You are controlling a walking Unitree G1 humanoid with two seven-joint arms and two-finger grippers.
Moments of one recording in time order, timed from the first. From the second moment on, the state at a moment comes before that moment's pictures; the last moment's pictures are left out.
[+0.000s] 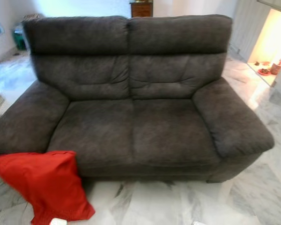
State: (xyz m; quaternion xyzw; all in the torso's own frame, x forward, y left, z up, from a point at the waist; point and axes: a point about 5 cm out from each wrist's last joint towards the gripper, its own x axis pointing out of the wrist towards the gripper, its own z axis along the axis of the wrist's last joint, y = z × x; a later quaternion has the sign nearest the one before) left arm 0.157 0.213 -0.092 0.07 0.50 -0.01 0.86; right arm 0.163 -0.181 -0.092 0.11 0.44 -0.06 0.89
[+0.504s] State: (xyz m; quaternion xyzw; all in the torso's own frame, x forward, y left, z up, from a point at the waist) left arm 0.171 0.212 -0.086 0.07 0.48 -0.01 0.87; right arm 0.165 -0.184 -0.091 0.11 0.44 -0.06 0.89
